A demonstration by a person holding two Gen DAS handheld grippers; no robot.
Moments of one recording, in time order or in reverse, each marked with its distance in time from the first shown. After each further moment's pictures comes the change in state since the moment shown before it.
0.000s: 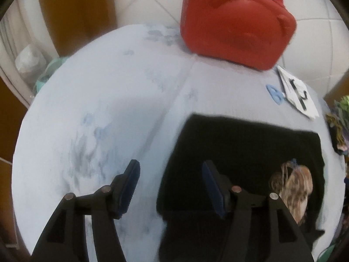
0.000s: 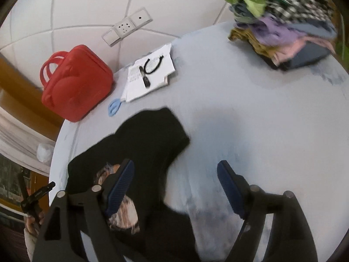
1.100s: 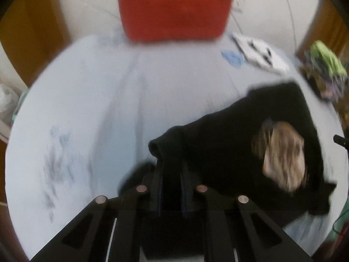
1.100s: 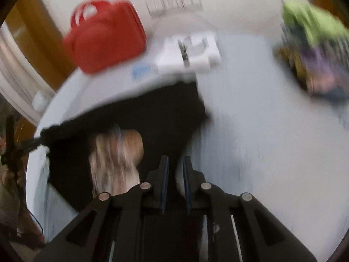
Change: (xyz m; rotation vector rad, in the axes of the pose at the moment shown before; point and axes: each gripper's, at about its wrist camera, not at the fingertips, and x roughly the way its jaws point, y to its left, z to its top) left arm -0.005 -0.046 -0.058 0.264 0.040 -0.110; right arm 0.011 0.050 -0.072 -0.308 0.092 -0.043
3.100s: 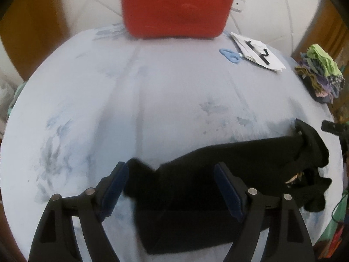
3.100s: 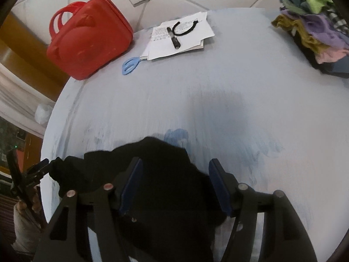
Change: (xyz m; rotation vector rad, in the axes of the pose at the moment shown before) left arm 0.002 0.010 0.004 0.006 -0.013 -0.041; right arm 0.037 -0.021 0.038 0.125 0.076 0.074
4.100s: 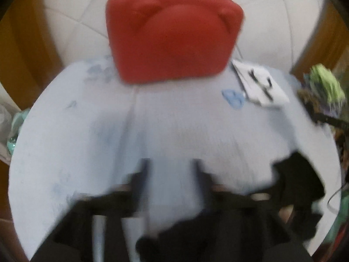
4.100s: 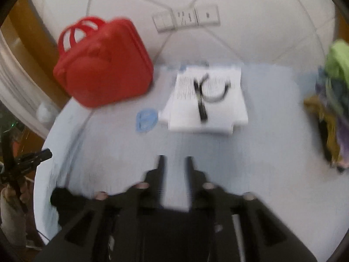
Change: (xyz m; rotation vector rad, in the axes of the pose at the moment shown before) left arm -0.007 0.004 0.093 0.042 -0.054 -0.001; right arm 0.002 0.049 0.113 -0.171 -0.109 -0.012
